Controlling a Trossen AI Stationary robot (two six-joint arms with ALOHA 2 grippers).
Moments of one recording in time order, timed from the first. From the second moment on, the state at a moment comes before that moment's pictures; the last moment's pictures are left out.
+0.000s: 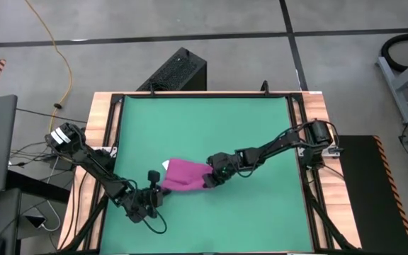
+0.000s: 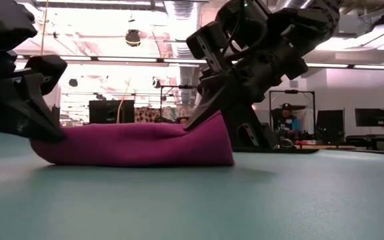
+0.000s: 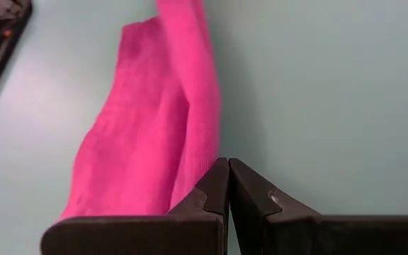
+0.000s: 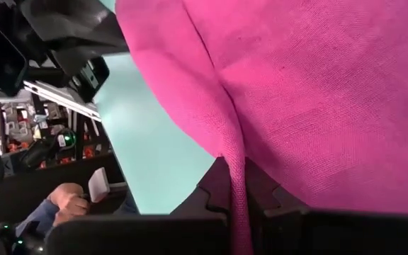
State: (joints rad) left arm -0.78 1.56 0.53 0.15 -0.80 -0.19; right arm 0.14 1.85 0.95 0.28 -0.28 1.25
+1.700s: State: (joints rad) left arm -0.20 1.56 0.52 0.20 -0.29 0.18; right arm 0.25 1.85 0.95 0.21 -0.05 1.05
